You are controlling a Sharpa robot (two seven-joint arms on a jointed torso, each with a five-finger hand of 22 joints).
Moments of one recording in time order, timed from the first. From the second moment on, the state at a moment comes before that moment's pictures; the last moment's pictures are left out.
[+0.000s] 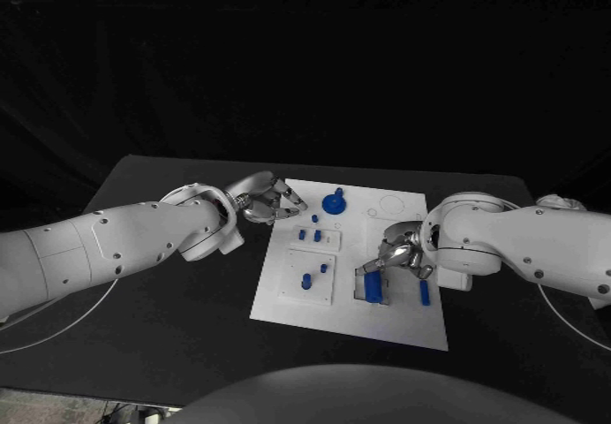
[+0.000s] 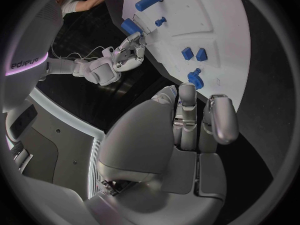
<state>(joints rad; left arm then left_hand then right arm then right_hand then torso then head) 1.22 -0.69 -0.23 1.31 -0.89 -0.25 0.27 1.64 0.01 0.19 0.29 0.33 1.03 0.10 0.07 0.07 0.84 0.08 0.23 0.07 1.21 -0.01 1.06 0.65 0.05 1.43 0.10 1.26 1.31 1.27 -0.84 -0.23 1.64 -0.88 0.16 -0.64 0.88 -0.04 0.24 0.14 0.62 1.08 0.04 0.23 0.75 1.46 -0.04 1.57 1.31 1.46 -0.08 1.57 1.31 0.07 1.39 0.03 1.19 1.31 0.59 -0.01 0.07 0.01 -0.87</state>
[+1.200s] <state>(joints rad) 1.22 -0.68 -0.23 1.31 -0.89 -0.22 0.25 1.64 0.01 0.20 0.29 0.33 1.03 0.10 0.07 0.07 0.84 0.08 0.23 0.07 1.20 -0.01 1.05 0.64 0.06 1.42 0.10 1.25 1.31 1.26 -0.83 -0.23 1.63 -0.89 0.15 -0.64 0.80 0.02 0.26 0.11 0.24 1.06 0.04 0.20 0.80 1.46 -0.03 1.57 1.31 1.47 -0.08 1.57 1.31 0.08 1.39 0.03 1.15 1.31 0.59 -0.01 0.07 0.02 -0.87</state>
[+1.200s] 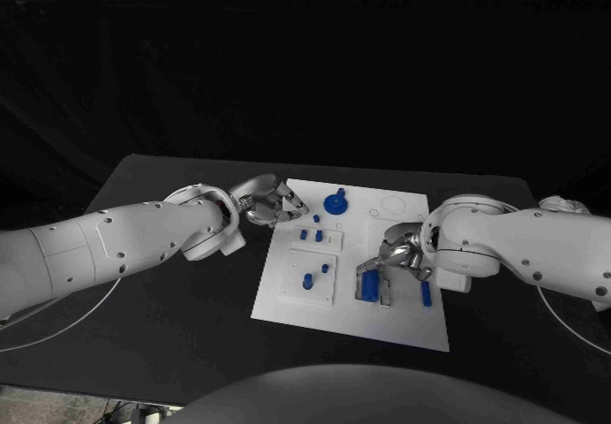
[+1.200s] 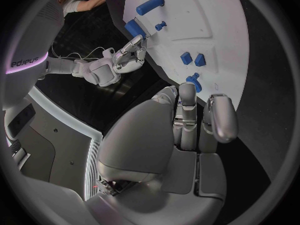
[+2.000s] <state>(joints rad) 1.21 -0.68 -0.23 1.30 -0.89 -0.20 0.24 1.64 0.01 0.21 0.29 0.33 1.04 0.10 0.07 0.07 0.84 0.08 0.23 0.07 1.19 -0.01 1.04 0.63 0.06 1.42 0.10 1.24 1.31 1.26 -0.83 -0.23 1.63 -0.89 0.13 -0.63 0.75 -0.05 0.12 0.17 0.05 1.00 0.07 0.15 0.82 1.46 -0.01 1.57 1.31 1.47 -0.07 1.57 1.31 0.08 1.39 0.04 1.14 1.31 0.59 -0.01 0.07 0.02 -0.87</state>
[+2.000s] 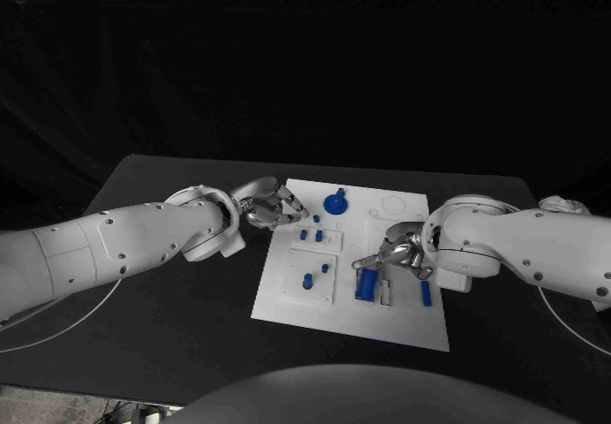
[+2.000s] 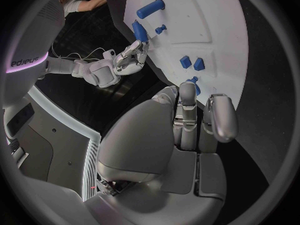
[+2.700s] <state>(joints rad) 1.21 -0.69 -0.23 1.31 -0.90 -0.19 0.24 1.64 0.01 0.22 0.29 0.33 1.04 0.10 0.07 0.07 0.85 0.08 0.23 0.07 1.19 -0.01 1.04 0.63 0.06 1.41 0.10 1.24 1.31 1.24 -0.95 -0.23 1.74 -1.03 -0.15 -0.47 0.93 -0.01 0.07 0.15 0.27 0.84 0.09 0.25 0.95 1.47 0.01 1.57 1.31 1.47 -0.05 1.57 1.31 0.08 1.42 0.06 1.21 1.31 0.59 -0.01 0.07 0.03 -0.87</state>
